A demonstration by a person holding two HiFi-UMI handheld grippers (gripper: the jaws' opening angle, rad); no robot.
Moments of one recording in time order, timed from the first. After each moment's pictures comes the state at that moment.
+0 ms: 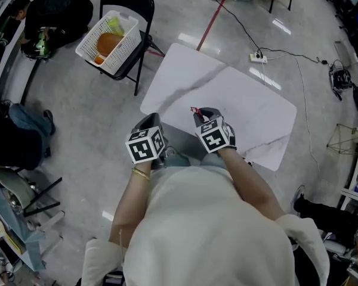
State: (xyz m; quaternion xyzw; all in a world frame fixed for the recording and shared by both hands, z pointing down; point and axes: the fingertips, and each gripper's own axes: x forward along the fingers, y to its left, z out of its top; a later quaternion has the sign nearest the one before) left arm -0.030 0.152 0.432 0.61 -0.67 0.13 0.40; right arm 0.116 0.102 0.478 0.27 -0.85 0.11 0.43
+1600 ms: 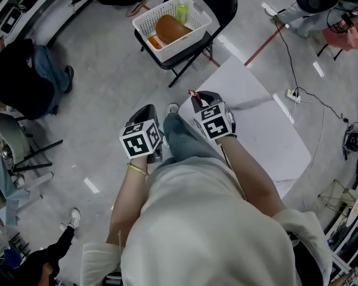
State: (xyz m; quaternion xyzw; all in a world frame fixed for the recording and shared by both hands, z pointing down) left arm -0.273 0.181 0.439 0.48 -0.78 0.06 0.40; right arm -0.168 0.062 0.467 0.13 -0.91 0.04 0.40
